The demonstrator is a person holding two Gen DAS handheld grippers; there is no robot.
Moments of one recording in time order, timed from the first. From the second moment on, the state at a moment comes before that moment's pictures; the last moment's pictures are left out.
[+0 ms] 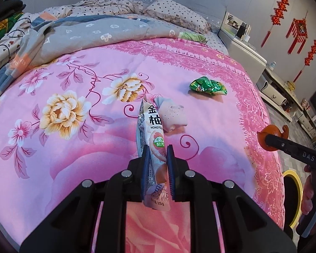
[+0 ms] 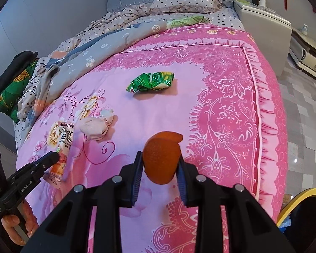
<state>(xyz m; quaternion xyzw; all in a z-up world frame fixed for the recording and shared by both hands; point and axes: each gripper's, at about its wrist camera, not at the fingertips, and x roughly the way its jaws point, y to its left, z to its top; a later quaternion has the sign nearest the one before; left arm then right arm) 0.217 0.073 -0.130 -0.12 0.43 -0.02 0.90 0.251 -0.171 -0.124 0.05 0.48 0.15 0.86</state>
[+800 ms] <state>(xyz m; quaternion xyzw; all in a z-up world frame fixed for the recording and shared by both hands) 0.172 -0.013 -0.059 -0.10 0.40 -0.10 0.91 0.165 -0.251 -0.048 0.08 0.42 0.12 0.90</state>
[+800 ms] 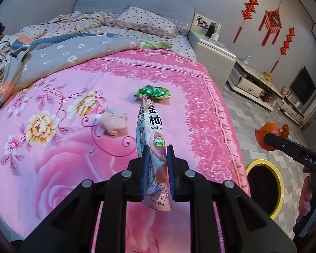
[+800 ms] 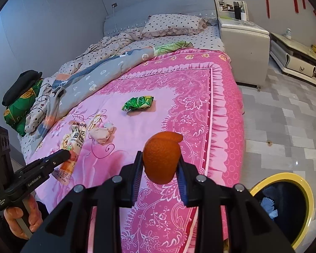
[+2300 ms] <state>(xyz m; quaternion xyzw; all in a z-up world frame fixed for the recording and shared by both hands) 0.148 -0.273 -0.044 -0.03 0.41 -0.32 0.85 0.069 -0.464 -0.055 0.19 0.39 -0.04 0.90</state>
